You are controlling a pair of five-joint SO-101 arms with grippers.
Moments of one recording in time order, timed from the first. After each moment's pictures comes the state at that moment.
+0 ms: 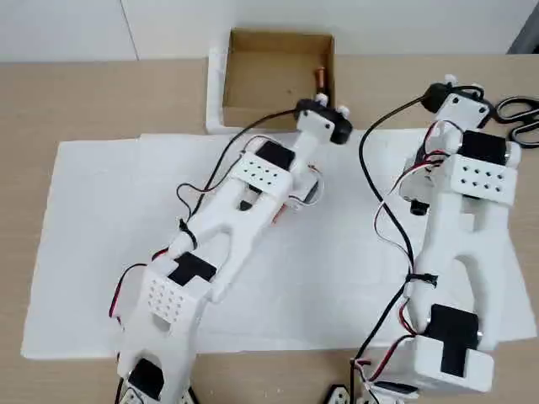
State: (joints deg) left arm 26.6 37.6 -24.7 71.8 0.7; right arm 11.9 -1.0 -0.6 84.3 -0.3
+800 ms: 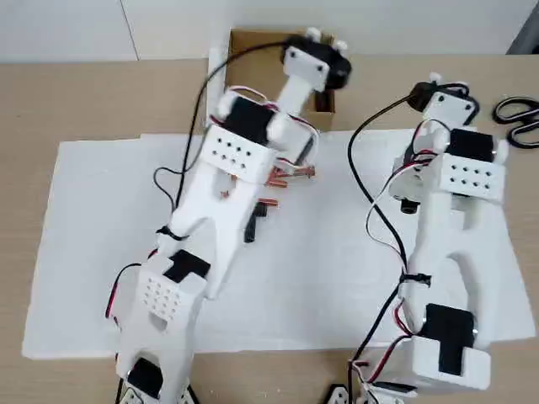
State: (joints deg) left arm 24.1 37.6 -62.0 99.4 0.8; right arm 8.8 -1.0 -0.6 84.3 -0.2
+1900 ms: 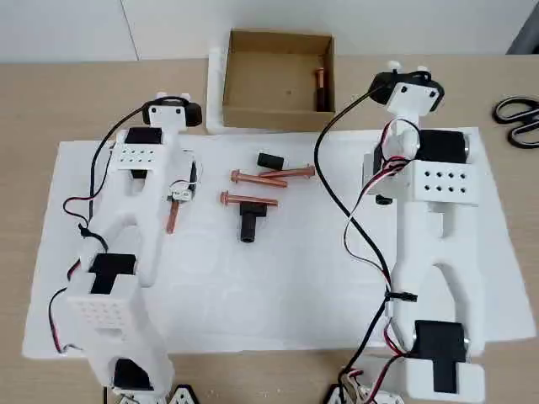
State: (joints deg) left arm -2.3 24.1 -5.1 76.8 3.3; right arm 0.7 -6.2 -0.6 85.5 -0.2
